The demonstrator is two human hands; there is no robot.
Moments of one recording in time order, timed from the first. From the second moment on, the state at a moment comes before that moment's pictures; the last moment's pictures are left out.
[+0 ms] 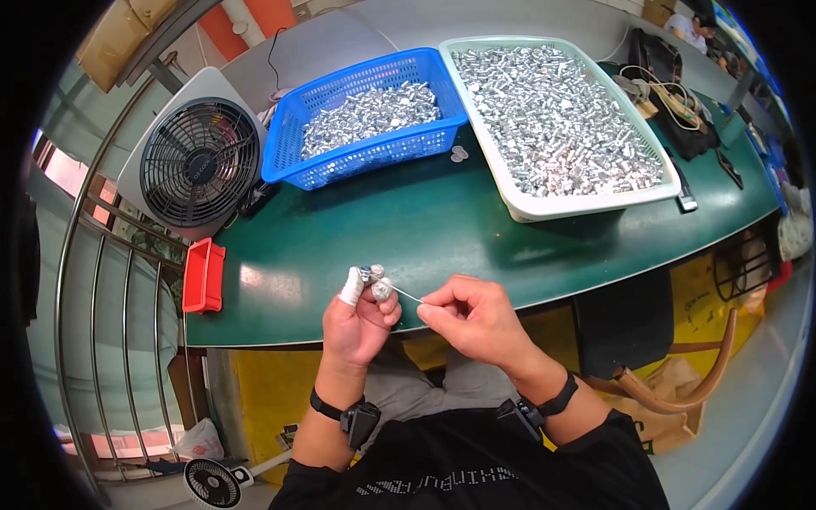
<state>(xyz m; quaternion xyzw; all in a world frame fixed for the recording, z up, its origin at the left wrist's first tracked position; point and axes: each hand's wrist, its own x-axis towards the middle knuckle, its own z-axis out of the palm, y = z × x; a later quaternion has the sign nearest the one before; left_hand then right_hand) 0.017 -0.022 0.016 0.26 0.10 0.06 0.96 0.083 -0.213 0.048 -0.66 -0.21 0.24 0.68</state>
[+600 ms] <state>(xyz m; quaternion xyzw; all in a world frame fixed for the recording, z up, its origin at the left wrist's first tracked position) 0.009 -0.028 0.014 0.41 0.07 0.08 0.90 0.082 -0.216 0.042 -0.61 -0.22 0.24 0.72</state>
